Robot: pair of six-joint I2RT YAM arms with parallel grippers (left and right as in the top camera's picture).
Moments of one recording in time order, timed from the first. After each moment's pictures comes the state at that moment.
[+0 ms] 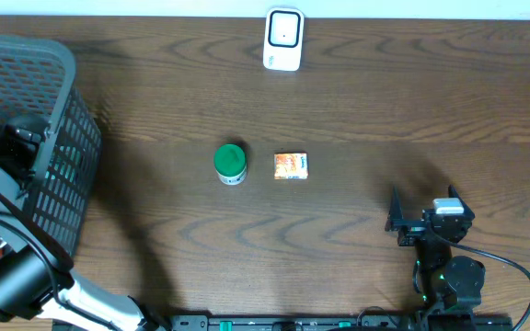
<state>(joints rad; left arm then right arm) 0.75 1.91 1.13 -0.14 0.22 -0.58 0.03 0.05 0.01 -0.07 0.02 -0.06</state>
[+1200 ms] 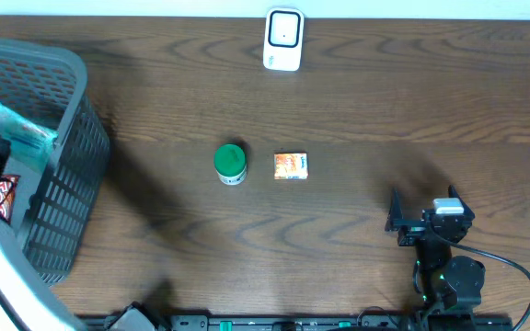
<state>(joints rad) 0.79 1.23 1.18 -0.57 0.36 -0.55 0.03 0.05 0.01 -0.07 0.02 -0.06</state>
